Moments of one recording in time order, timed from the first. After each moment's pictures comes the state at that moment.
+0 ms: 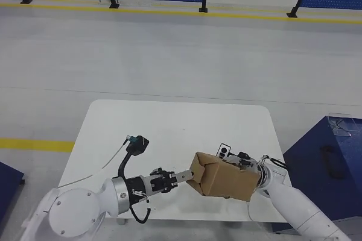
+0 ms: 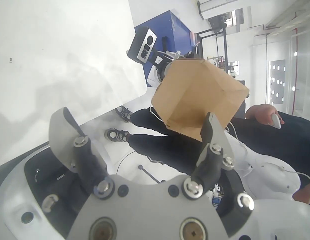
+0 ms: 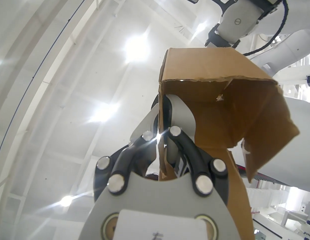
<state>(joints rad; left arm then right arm) 1.20 -1.11 -1.21 -2.27 0.10 0.56 -0.94 -0.99 -0.89 0.85 -1.39 1.61 0.39 1.43</state>
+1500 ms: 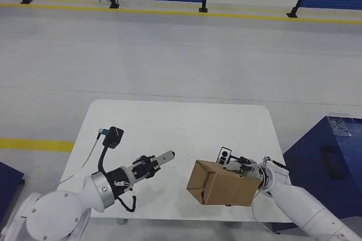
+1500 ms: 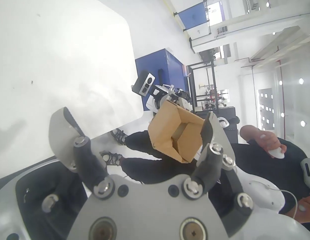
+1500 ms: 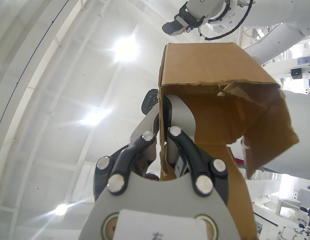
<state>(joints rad) 1.27 -1.09 -1.34 -2.32 0.04 0.57 -0.78 -0.93 -0.83 0.74 -1.39 1.62 0.35 1.47</state>
